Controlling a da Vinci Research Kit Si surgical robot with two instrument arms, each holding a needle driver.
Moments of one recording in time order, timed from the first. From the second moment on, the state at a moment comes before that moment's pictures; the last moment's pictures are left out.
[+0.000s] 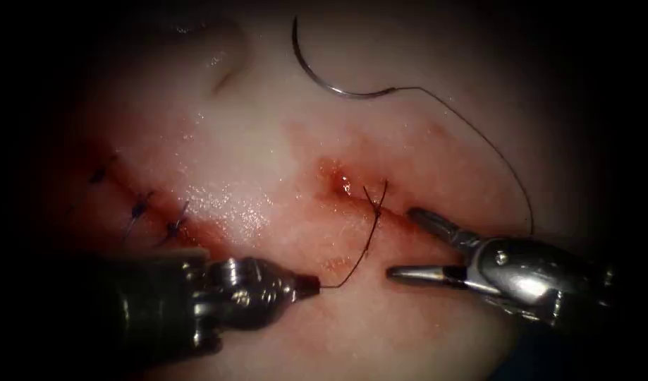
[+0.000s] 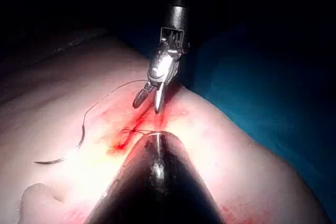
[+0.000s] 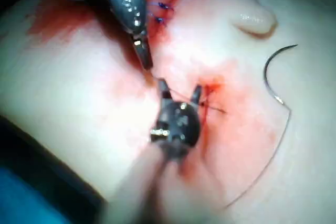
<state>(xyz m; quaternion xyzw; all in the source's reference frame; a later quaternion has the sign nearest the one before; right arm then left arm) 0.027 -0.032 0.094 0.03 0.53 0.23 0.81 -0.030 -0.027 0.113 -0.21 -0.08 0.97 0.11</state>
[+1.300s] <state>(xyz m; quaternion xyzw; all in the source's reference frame) 0.032 -0.031 0.099 -0.02 0.49 0.17 0.85 -0.030 -0.025 0.111 -0.22 -0.08 0.97 0.12</state>
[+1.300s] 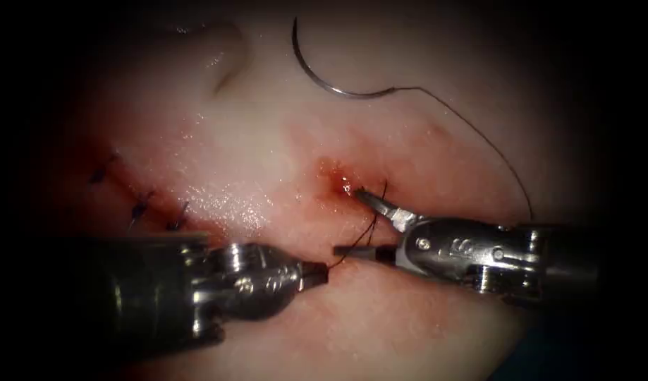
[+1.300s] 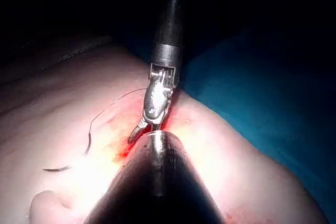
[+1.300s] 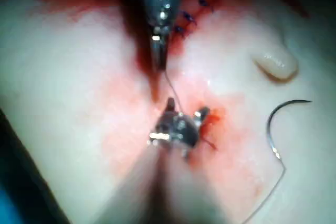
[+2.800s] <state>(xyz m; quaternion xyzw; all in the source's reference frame) 0.034 -0.031 0.102 -0.03 0.49 0.17 0.85 -0.030 -0.025 0.111 -0.22 -0.08 0.97 0.12</state>
